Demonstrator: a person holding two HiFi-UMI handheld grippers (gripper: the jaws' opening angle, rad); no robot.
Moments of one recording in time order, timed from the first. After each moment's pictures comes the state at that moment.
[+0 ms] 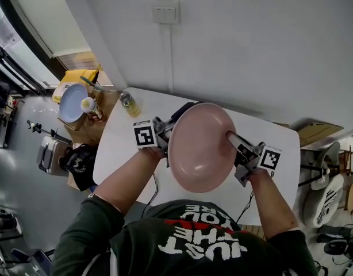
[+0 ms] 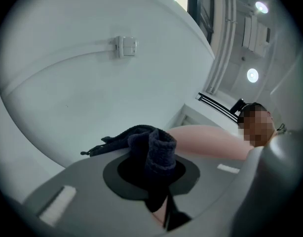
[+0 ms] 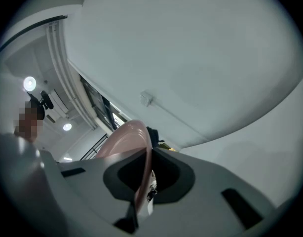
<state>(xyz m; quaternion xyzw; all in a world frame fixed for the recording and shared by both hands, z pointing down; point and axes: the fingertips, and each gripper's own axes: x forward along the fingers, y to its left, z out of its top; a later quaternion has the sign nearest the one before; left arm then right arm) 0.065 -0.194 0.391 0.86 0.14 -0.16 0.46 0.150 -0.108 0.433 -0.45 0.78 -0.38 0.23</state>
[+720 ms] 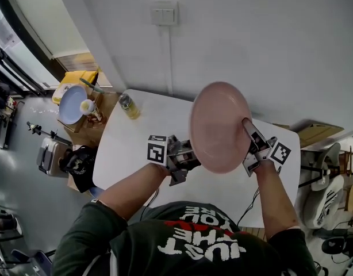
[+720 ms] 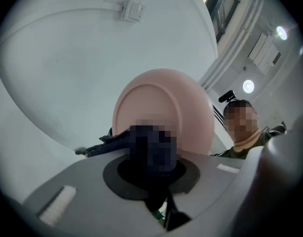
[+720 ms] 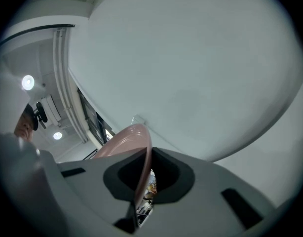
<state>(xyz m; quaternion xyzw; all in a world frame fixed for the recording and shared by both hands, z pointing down) 0.080 -0.102 0.406 0.83 0.27 -0.10 0.48 0.228 -0.125 0.413 -0.53 0.73 -0.33 0.28</state>
